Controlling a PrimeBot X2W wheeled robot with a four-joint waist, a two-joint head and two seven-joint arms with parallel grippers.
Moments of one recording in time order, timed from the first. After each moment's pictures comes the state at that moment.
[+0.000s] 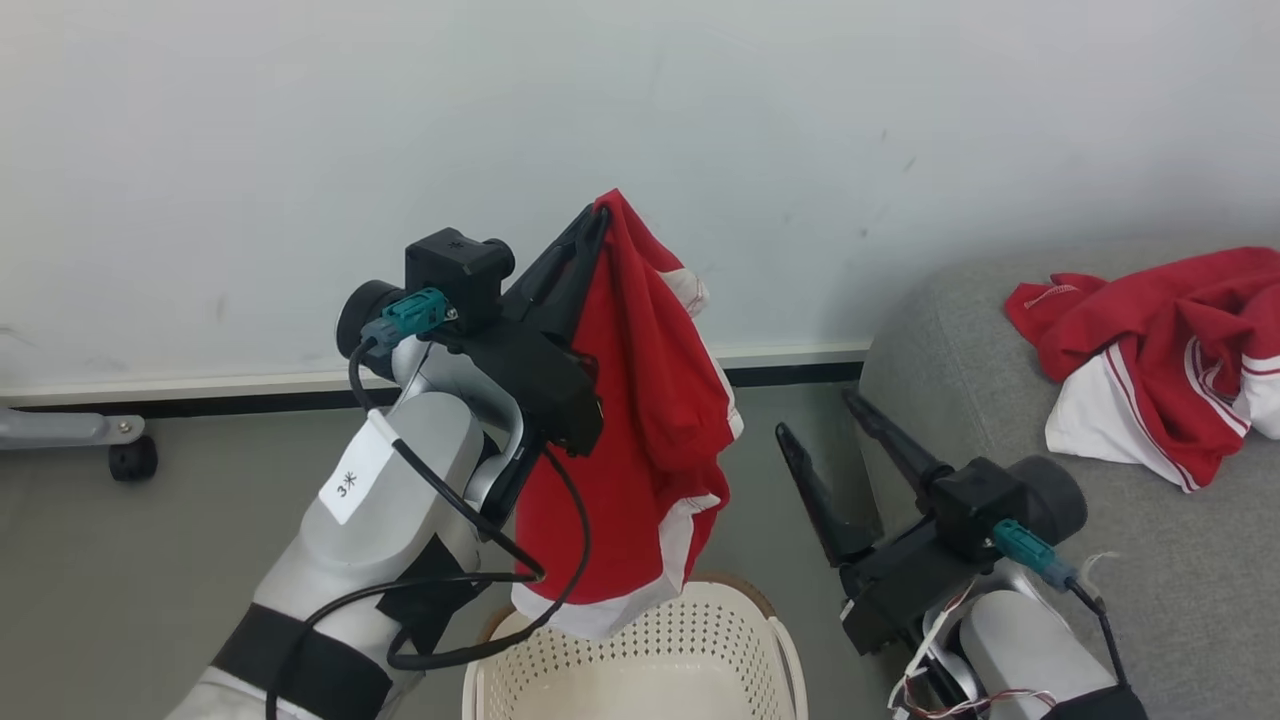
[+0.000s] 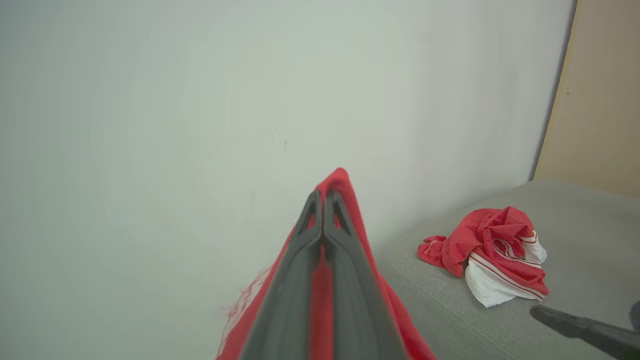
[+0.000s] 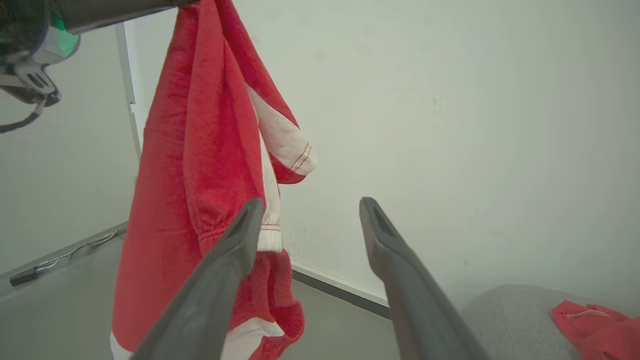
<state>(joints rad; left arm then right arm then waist) -0.86 0.05 -0.63 0.76 -0.64 -0.11 -0.25 -0.42 -0.15 0.46 0.40 0.20 0.10 -0.26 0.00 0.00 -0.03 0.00</state>
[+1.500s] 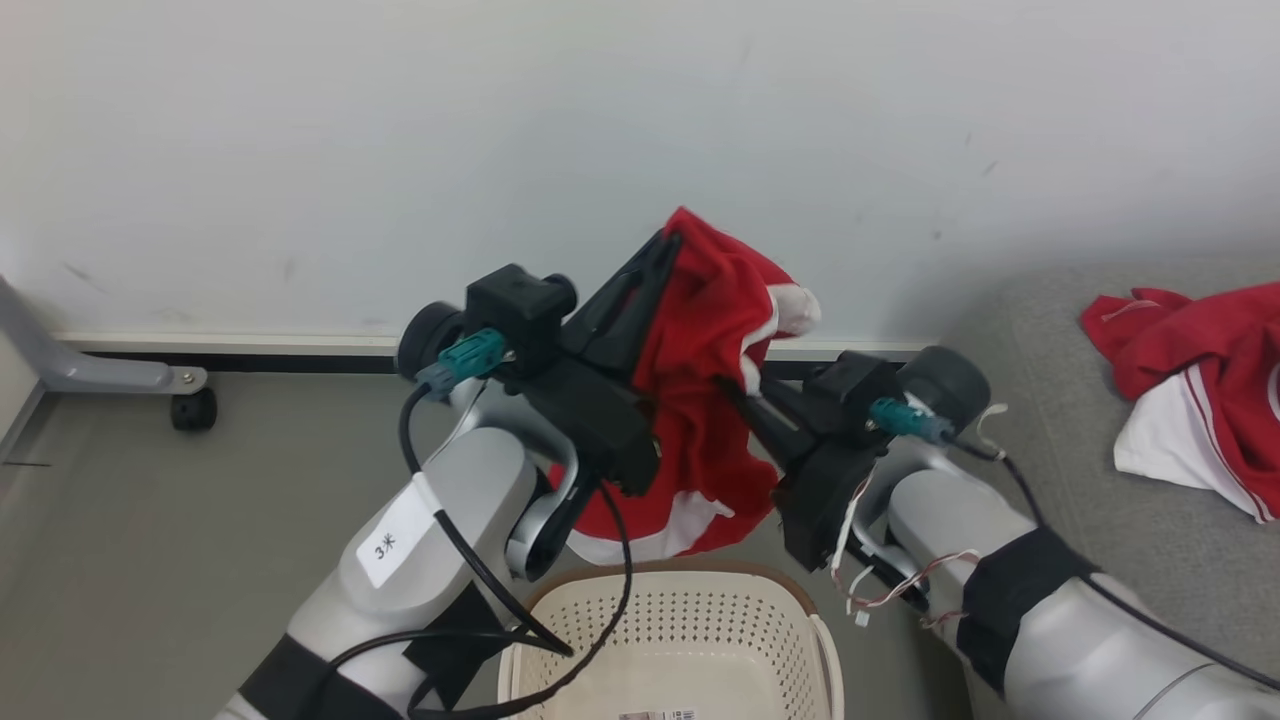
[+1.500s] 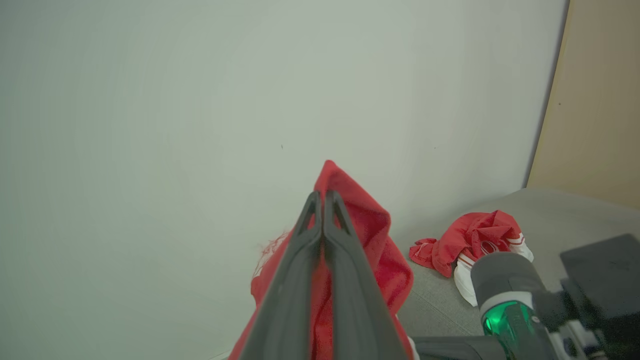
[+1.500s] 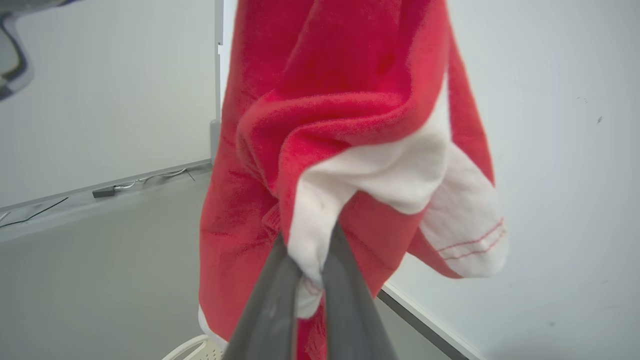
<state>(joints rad) -0.80 0.06 -0.75 0.59 -0.70 -0.04 -0.25 -0.83 -0.14 0.98 0.78 0.49 0.12 -0.25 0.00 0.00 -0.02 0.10</state>
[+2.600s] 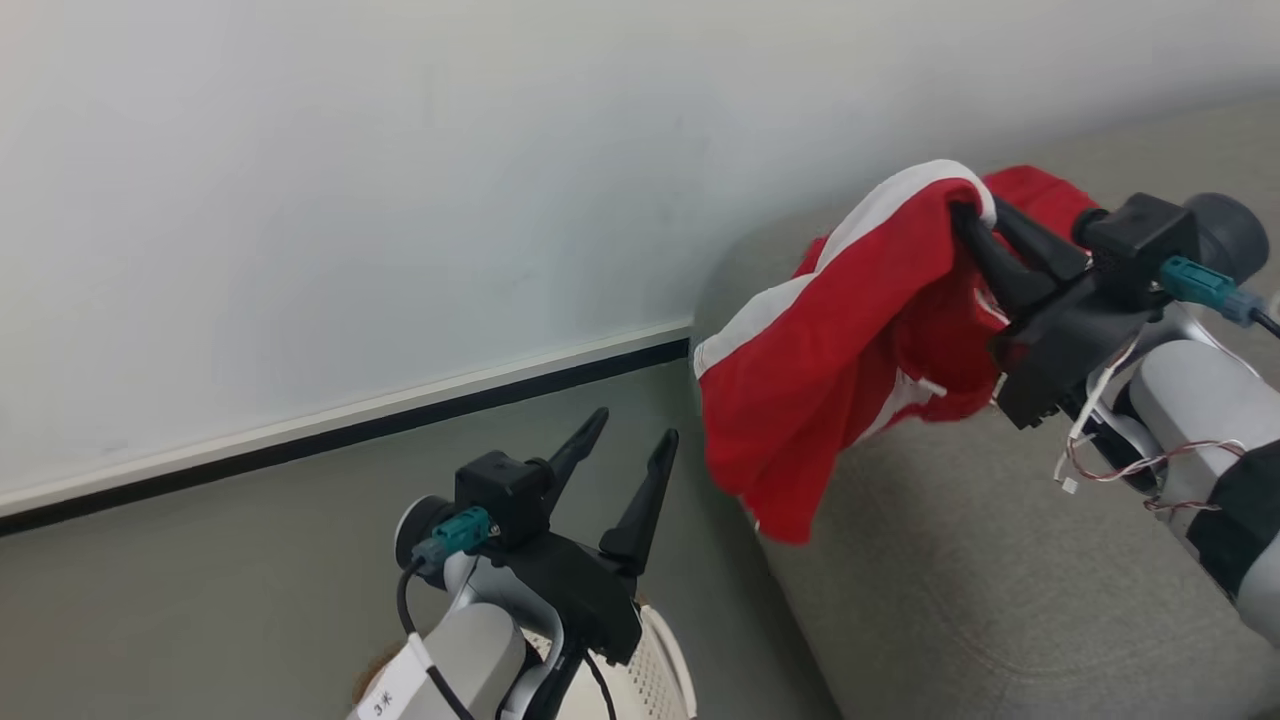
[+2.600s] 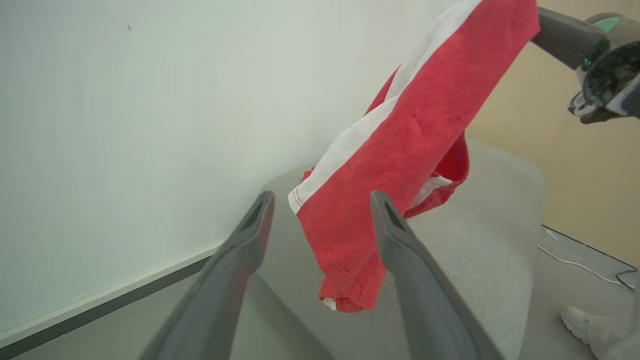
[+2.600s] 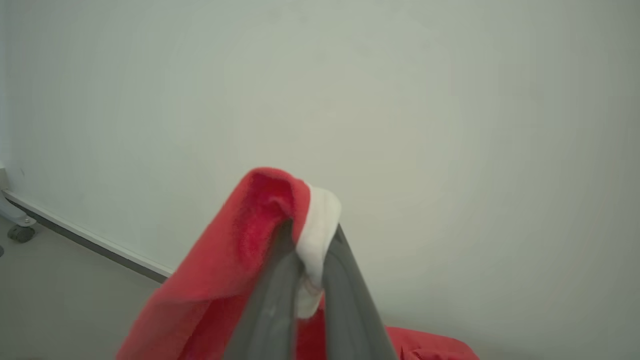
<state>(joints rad) -0.52 0.09 -0.74 0.51 -0.72 0.00 -0.25 -0.92 -0.48 0.88 0.56 0.56 0.12 -0.25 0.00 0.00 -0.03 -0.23</state>
